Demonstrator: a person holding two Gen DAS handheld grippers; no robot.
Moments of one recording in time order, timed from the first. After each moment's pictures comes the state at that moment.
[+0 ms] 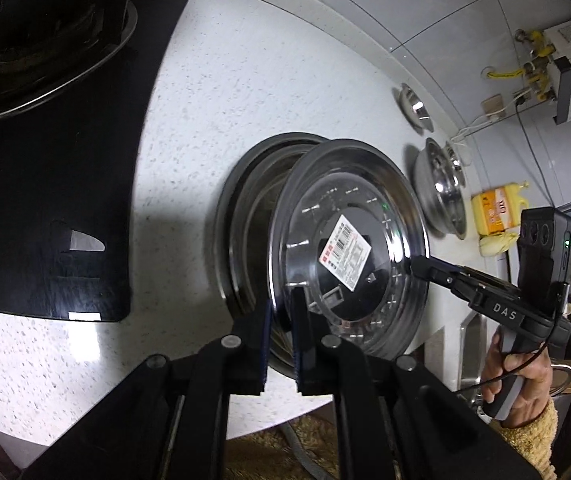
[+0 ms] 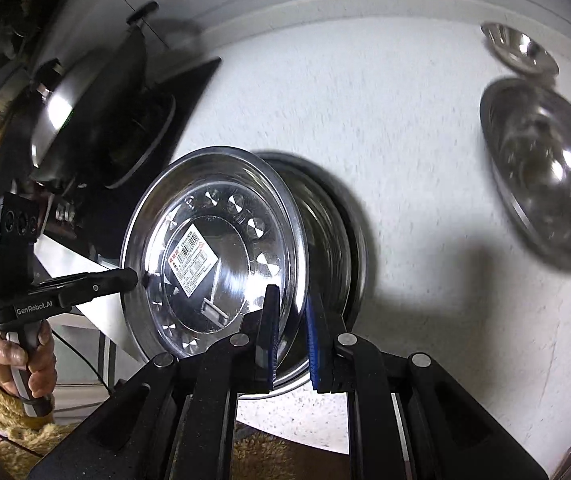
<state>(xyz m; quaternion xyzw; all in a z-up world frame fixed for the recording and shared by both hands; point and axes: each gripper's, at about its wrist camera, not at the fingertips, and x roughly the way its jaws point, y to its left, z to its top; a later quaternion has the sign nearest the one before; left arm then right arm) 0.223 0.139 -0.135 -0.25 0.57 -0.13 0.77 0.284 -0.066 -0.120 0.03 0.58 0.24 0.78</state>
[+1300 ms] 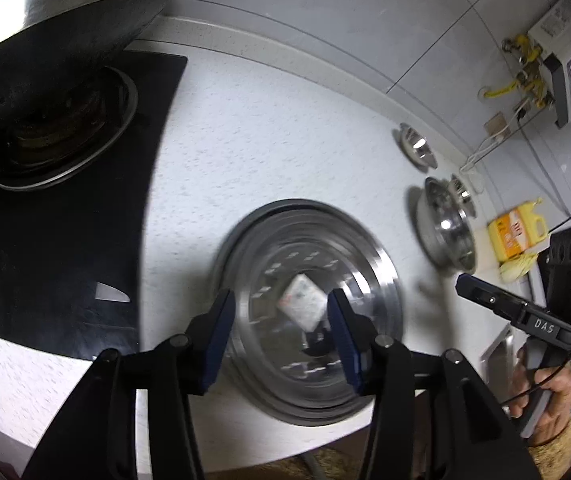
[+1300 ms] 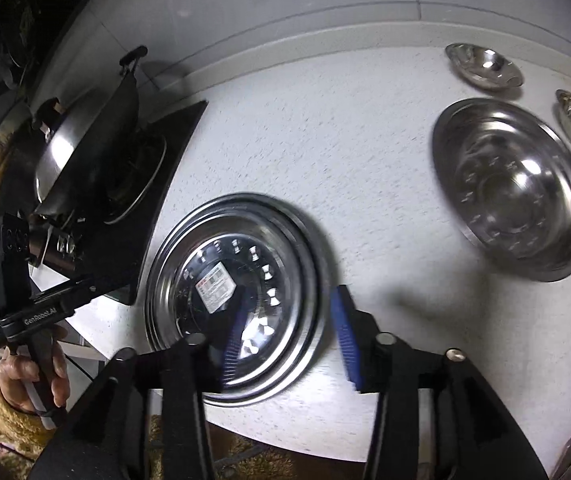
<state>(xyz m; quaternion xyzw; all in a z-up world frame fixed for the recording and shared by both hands) 0.229 0.118 -0.095 -0.22 0.50 -0.09 0.83 0.272 -0.108 -0.085 0.06 0.53 0.22 0.82</state>
